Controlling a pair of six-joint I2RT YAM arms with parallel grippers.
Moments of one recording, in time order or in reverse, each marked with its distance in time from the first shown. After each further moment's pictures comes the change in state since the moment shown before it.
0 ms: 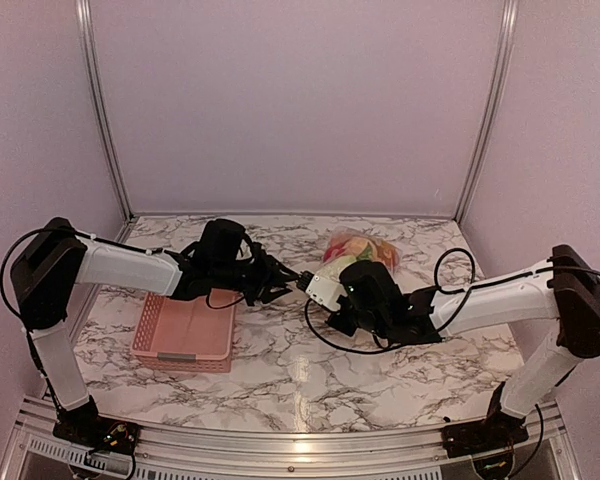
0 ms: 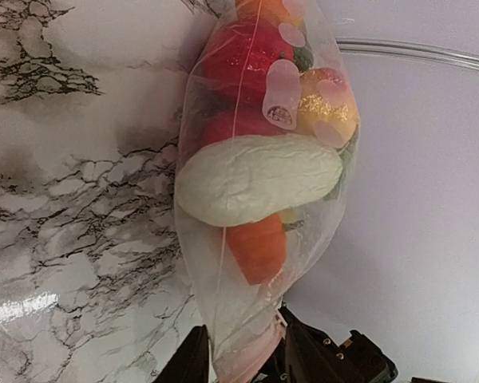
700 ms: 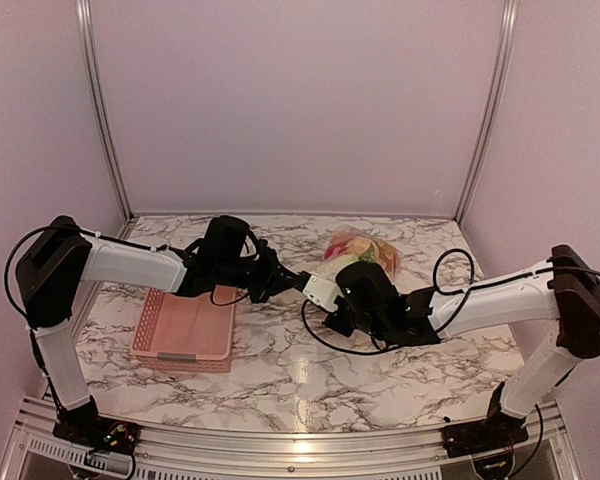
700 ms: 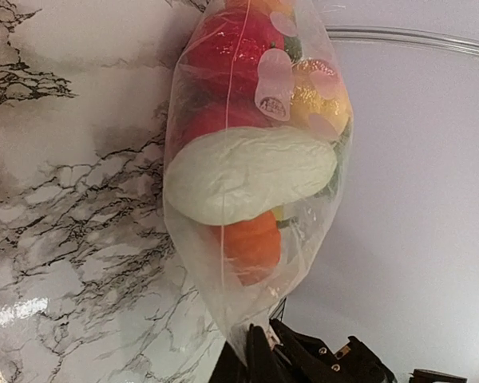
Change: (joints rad) left arm 0.005 0.034 0.042 -0.001 0.022 0.019; right arm 0.021 0.012 0.018 -0.010 0.029 0.004
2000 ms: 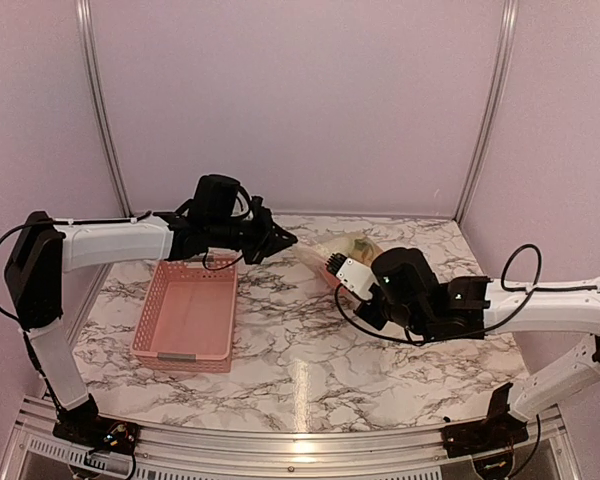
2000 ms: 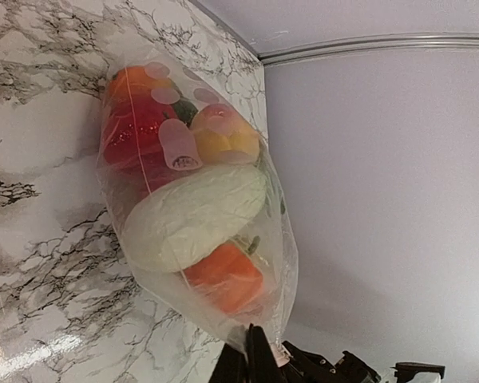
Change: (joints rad) left arm 0.062 -0.056 0.216 -0.216 0.005 0.163; right arm 0.020 -0.291 -0.014 -0.296 0.103 0.099
